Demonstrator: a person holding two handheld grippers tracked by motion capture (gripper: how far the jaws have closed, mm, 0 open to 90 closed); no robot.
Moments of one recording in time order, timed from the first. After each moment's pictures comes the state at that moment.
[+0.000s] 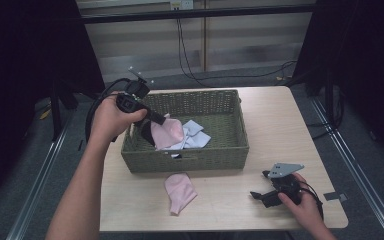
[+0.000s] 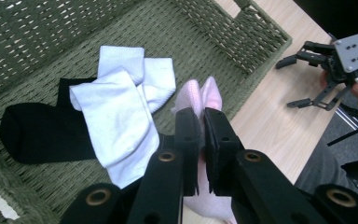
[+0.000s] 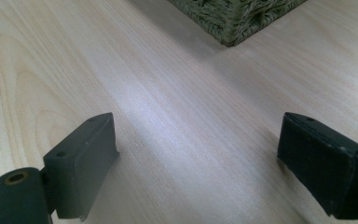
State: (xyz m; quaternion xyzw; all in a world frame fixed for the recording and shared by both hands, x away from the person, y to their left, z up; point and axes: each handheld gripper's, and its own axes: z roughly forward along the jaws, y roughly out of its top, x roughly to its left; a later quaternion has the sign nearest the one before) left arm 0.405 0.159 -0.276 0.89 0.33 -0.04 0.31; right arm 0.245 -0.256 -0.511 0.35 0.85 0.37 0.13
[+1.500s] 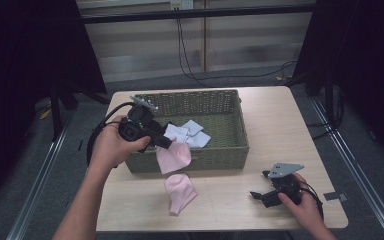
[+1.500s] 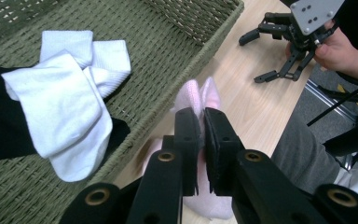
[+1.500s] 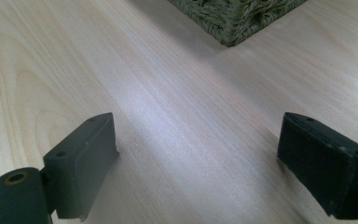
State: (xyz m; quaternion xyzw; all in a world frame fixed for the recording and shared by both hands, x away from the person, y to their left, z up) left arm 0.348 0.152 -0.301 0.90 0.28 -0.05 0.33; right arm 0.245 -0.256 -0.511 0.34 0.85 0.37 0.13
